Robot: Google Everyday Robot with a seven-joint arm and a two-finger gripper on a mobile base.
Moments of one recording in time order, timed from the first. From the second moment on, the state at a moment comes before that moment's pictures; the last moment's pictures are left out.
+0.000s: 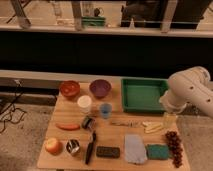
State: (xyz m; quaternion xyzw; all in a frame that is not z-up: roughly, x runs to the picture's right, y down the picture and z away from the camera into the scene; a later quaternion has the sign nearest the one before) arm 0.293 0.115 0.681 -0.28 0.02 0.03 0.96
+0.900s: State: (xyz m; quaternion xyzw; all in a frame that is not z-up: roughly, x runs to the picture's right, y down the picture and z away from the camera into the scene) arm 0.311 0.128 0.686 -0.29 0.04 0.04 0.96
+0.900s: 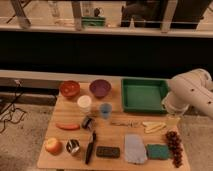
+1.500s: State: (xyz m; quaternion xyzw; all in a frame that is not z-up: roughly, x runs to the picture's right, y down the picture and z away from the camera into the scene) arm 0.335 0.151 0.688 -0.32 0.02 0.08 0.94
